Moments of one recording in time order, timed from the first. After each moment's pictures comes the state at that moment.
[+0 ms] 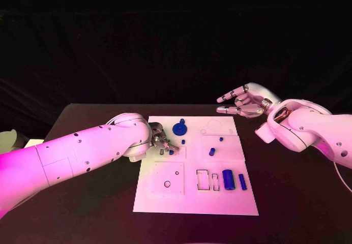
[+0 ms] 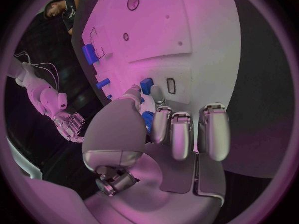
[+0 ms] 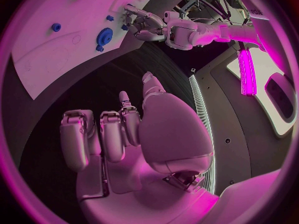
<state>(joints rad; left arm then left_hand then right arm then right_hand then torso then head) 1.25 -0.53 -0.04 1.33 -1.10 0.09 -0.63 1.06 -0.11 0.02 0.29 0.12 0.98 -0.01 0.66 0.86 1.45 -0.06 1.37 1.31 1.47 -0.11 1.57 1.31 0.05 1.46 0.00 1.48 1.31 1.25 -1.02 0.04 1.60 -0.87 -0.33 0.08 1.38 -0.07 -0.06 0.21 0.27 0.96 0.15 0.08 0.07 1.46 0.07 1.35 1.31 1.47 -0.01 1.51 1.31 0.02 1.47 0.09 1.50 1.31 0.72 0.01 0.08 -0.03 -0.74</state>
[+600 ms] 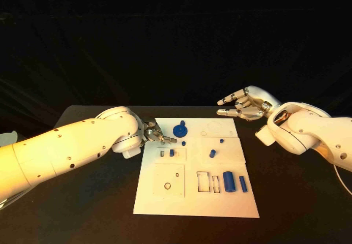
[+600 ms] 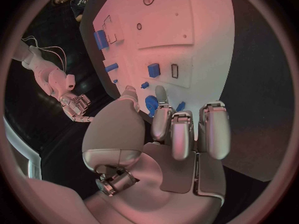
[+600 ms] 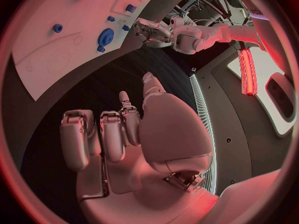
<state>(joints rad) 1.27 -0.62 0.01 1.41 -1.01 0.05 -0.64 1.08 -0.11 -0.08 0.29 0.06 0.90 0.04 0.60 0.81 1.41 -0.04 1.31 1.26 1.47 -0.10 1.57 1.31 0.05 1.46 0.01 1.44 1.31 1.24 -1.02 0.04 1.59 -0.86 -0.33 0.08 1.37 -0.06 -0.06 0.21 0.27 0.96 0.15 0.08 0.07 1.46 0.07 1.35 1.31 1.47 -0.01 1.51 1.31 0.02 1.47 0.09 1.50 1.31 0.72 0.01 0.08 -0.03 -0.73</state>
